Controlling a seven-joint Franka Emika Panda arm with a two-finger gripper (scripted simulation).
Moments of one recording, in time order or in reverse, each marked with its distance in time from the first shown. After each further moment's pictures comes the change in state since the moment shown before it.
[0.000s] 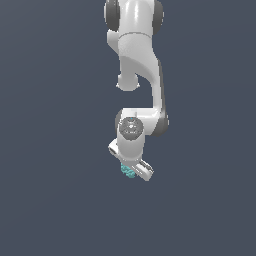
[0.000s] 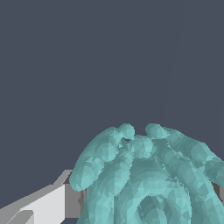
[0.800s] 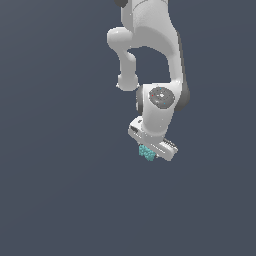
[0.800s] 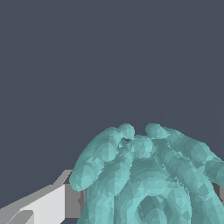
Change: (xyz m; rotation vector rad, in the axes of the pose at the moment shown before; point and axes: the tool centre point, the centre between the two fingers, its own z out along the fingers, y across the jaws) arm -0.094 -0.027 -0.061 0.000 0.000 -0.001
